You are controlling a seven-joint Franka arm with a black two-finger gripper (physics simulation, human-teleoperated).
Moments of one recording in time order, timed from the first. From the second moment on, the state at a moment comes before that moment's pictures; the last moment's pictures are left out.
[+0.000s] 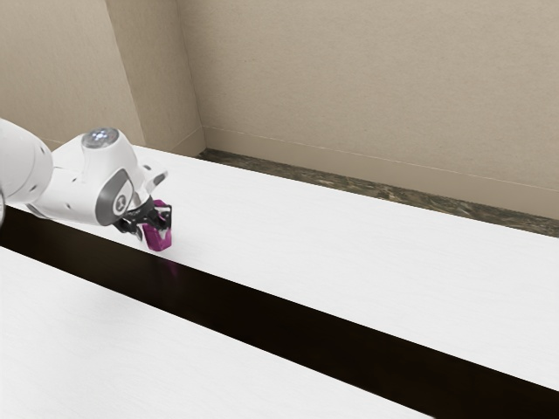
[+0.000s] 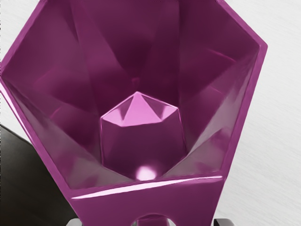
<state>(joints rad) 0.06 0.38 0.23 -2.03 0.01 2.70 -0.29</state>
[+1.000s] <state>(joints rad) 0.06 0.40 0.27 -2.00 0.21 2.80 -0.31</state>
